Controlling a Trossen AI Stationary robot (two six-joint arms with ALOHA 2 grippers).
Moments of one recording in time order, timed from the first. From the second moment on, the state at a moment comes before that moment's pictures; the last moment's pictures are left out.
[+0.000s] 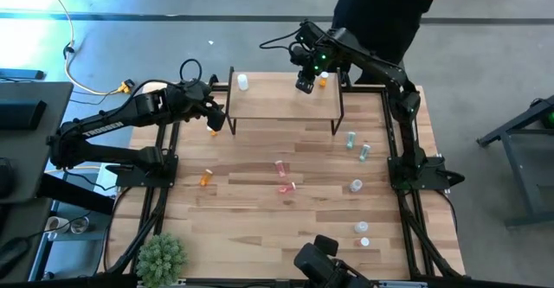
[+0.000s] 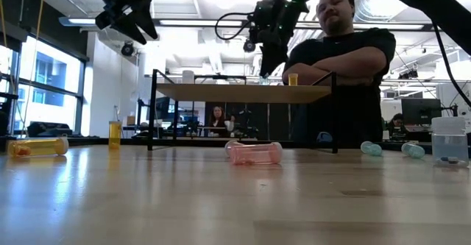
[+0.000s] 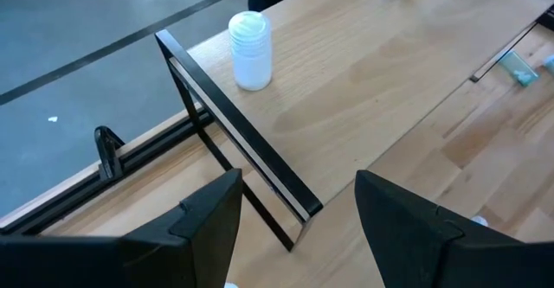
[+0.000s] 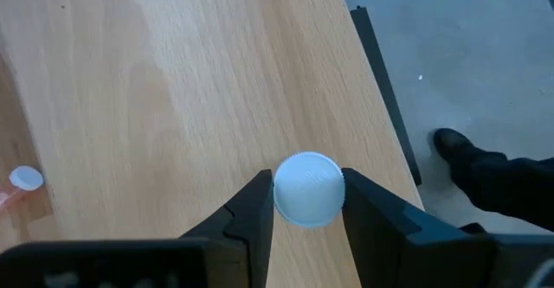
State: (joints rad) left arm 0.49 0.98 1.01 -0.79 -0.37 -0.35; right arm -0.67 2.09 2.17 -1.23 -0.12 -0.33
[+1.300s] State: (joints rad) left arm 0.49 0.98 1.01 -0.79 -0.37 -0.35; right arm -0.67 2.09 2.22 -1.15 -0.12 -0.33
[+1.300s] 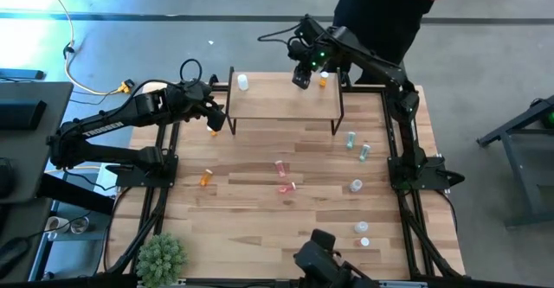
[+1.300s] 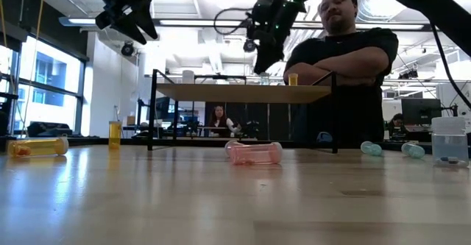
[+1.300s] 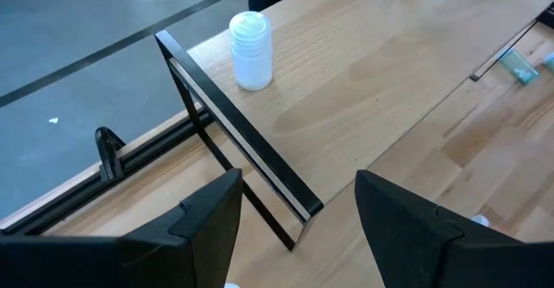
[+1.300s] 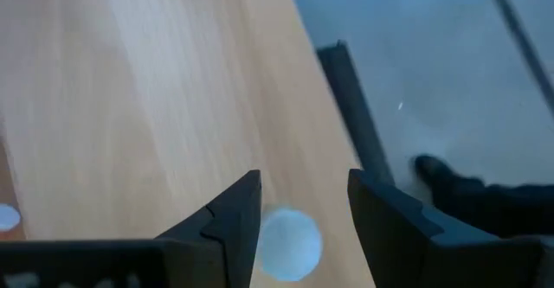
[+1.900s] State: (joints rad) left arm 0.49 0.98 1.01 -0.80 -0.18 -0.34; right arm -0.59 2.06 2.36 -1.36 -0.14 -0.21
